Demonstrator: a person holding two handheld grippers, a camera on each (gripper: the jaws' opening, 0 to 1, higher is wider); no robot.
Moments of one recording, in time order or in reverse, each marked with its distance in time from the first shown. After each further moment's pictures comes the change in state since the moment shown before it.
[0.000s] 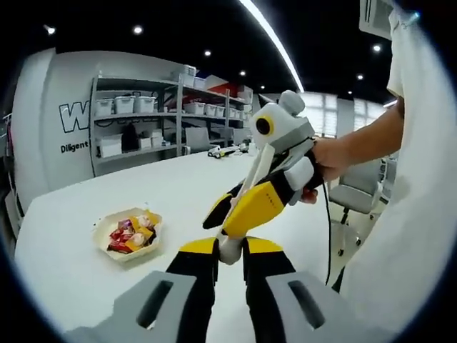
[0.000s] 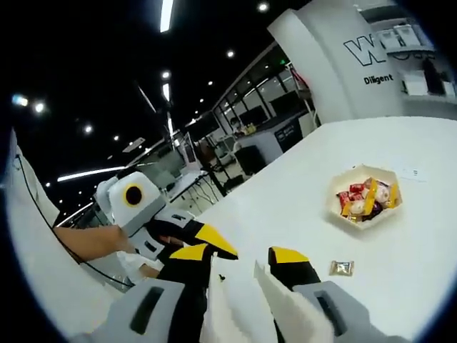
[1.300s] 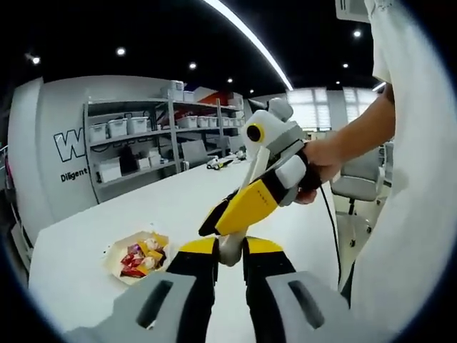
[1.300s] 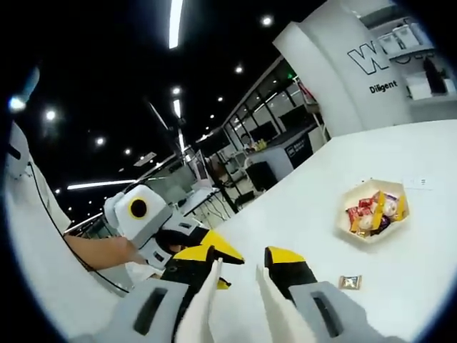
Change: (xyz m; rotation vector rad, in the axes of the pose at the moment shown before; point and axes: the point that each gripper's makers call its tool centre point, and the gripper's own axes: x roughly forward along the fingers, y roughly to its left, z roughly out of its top) left arm 0.003 -0.005 0.021 0.115 -0.039 -0.010; right arm -0.006 0.013 0.020 0.007 -0.100 0.082
